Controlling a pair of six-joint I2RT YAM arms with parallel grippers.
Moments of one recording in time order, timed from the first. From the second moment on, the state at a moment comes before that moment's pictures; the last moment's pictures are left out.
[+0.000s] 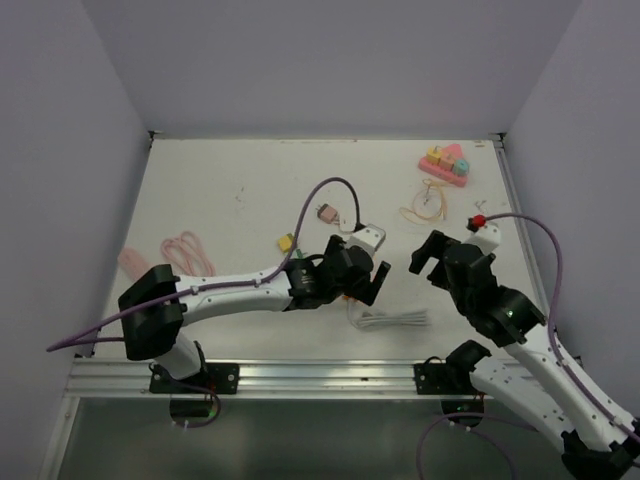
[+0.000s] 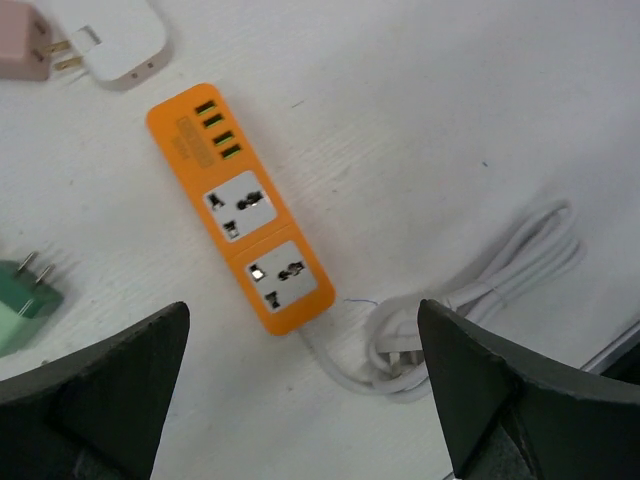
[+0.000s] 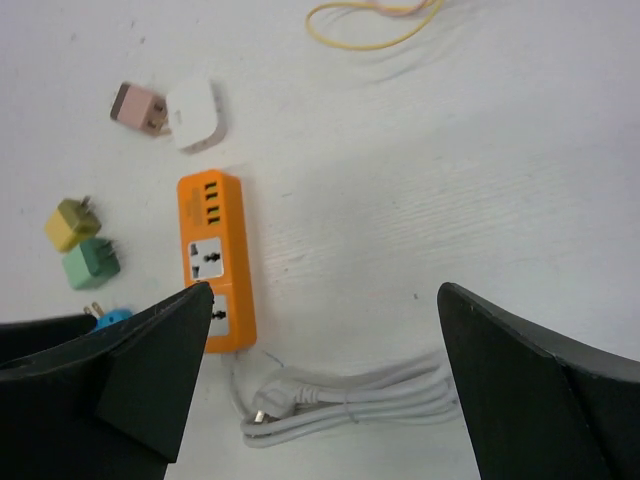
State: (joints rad) left arm -1.14 1.55 1.08 -0.25 -0.38 -0.48; right arm 0.61 0.70 0.74 -0.69 0.47 0.74
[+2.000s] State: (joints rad) left arm -0.73 1.41 1.64 -0.43 -0.76 -0.12; right arm 0.61 0.23 0.79 -0.94 0.87 0.77
